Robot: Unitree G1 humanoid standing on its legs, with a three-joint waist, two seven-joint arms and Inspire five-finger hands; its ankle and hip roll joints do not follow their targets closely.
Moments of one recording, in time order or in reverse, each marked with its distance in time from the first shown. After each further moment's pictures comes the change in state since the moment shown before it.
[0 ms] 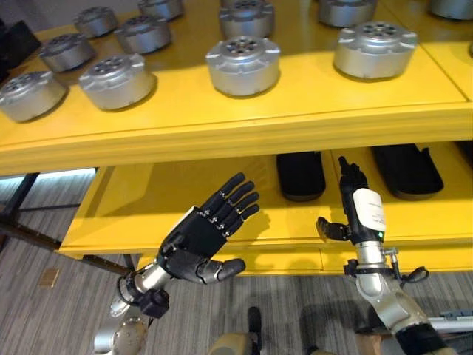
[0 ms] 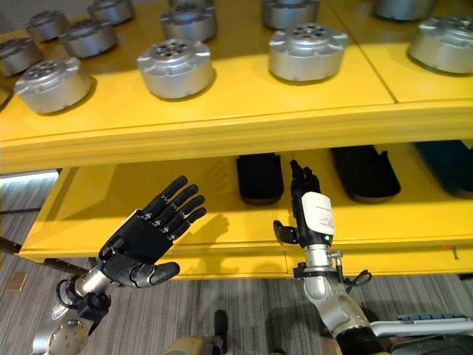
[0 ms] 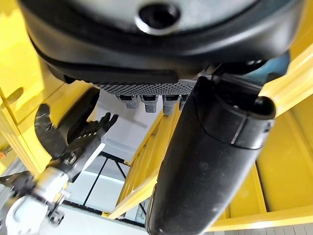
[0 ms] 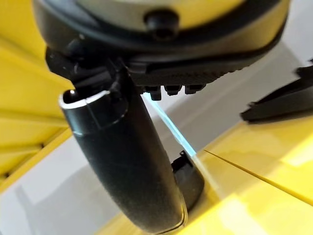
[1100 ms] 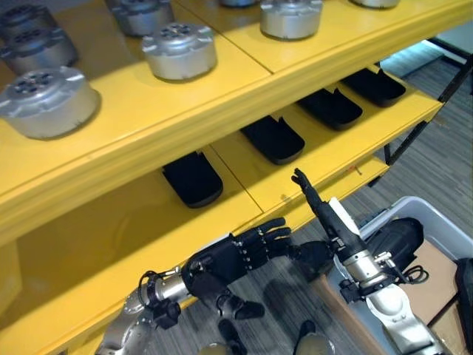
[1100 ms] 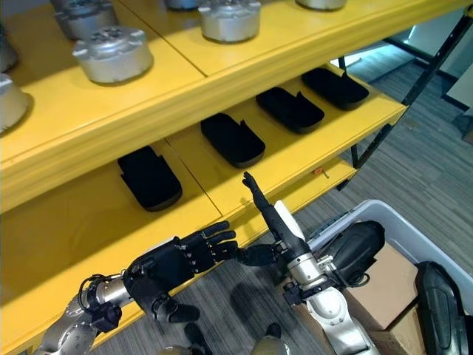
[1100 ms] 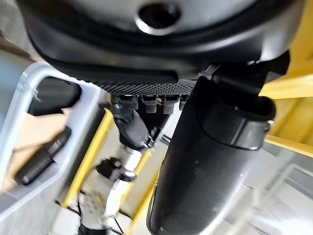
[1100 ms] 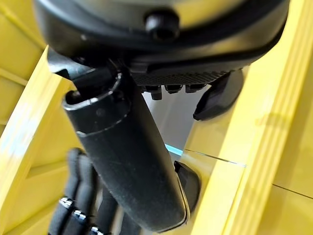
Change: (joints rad) left arm -0.027 0.058 -0.154 0.121 0.160 0.031 -0.132; right arm 0.102 -0.016 0.049 -0.259 0.548 -0.089 0.548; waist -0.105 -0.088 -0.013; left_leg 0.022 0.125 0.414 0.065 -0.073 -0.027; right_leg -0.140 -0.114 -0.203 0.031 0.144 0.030
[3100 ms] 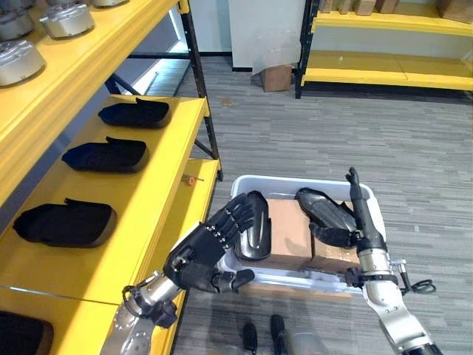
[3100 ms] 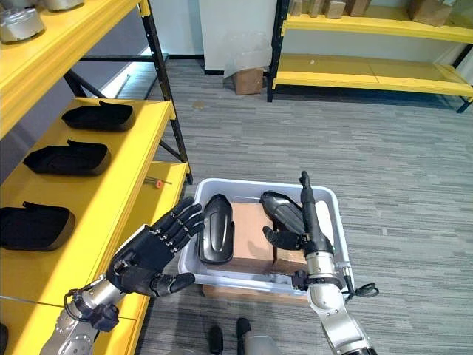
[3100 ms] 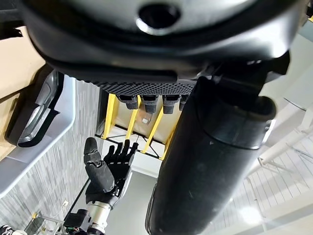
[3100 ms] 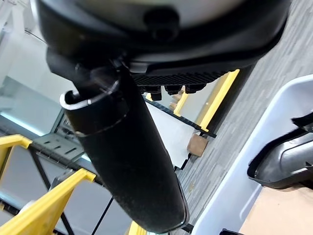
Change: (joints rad) left arm 0.022 -0.022 0.010 0.010 -0.003 -0.225 0.254; right arm -0.070 0.042 -0.060 0.170 -0.067 0.132 -0.368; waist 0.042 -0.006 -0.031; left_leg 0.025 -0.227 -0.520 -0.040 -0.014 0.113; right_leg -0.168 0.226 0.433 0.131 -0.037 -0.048
